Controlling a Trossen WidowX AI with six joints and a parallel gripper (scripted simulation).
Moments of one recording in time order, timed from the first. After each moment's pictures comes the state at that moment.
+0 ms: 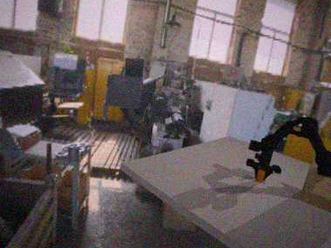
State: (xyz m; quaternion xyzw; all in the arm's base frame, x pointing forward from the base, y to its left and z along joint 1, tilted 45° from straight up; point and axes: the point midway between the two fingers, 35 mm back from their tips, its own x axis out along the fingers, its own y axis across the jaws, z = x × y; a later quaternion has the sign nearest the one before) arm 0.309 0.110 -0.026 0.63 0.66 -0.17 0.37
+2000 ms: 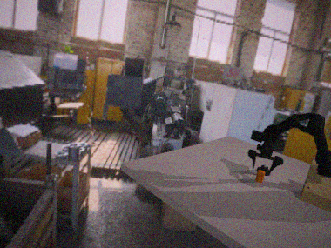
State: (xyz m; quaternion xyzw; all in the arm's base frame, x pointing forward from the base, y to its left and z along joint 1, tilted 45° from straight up) arm 0.309 0.071 0.012 0.63 0.66 -0.17 0.38
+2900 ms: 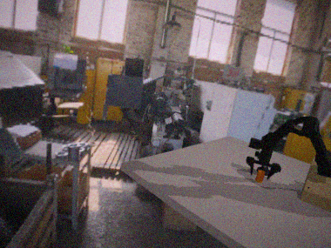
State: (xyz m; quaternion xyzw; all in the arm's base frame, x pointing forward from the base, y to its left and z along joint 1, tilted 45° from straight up) arm 0.312 0.102 -0.018 0.63 0.66 -0.16 0.38
